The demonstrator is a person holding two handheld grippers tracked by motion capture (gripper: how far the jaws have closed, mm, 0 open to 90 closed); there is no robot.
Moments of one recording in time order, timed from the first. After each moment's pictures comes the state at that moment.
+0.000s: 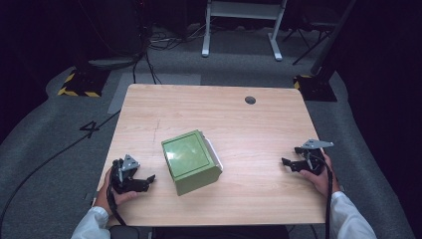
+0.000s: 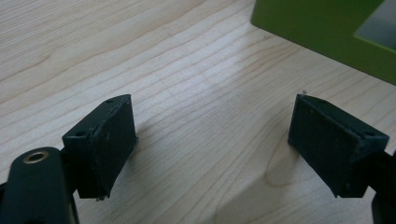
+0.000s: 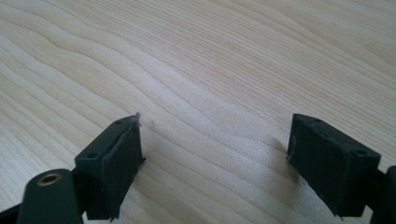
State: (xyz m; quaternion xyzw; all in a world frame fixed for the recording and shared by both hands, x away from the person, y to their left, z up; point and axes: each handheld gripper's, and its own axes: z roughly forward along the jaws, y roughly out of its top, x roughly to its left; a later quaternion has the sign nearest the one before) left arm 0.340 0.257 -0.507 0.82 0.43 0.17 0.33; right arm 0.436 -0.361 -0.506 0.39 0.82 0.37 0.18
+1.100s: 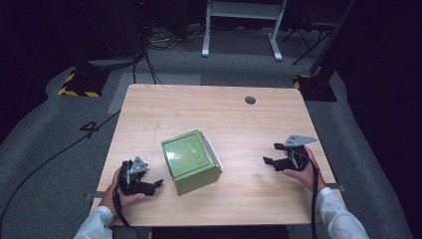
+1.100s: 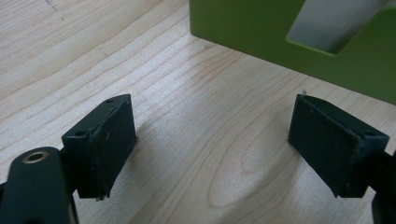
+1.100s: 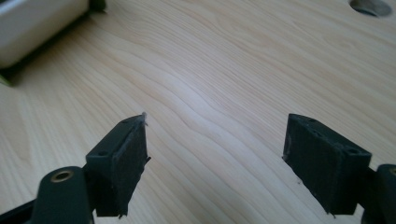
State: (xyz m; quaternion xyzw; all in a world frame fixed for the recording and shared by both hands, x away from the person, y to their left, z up) left arm 0.338 0.238 -0.507 0.84 0.38 0.15 0.34; right arm 0.425 -0.287 -0.467 0.30 0.85 0.41 0.15
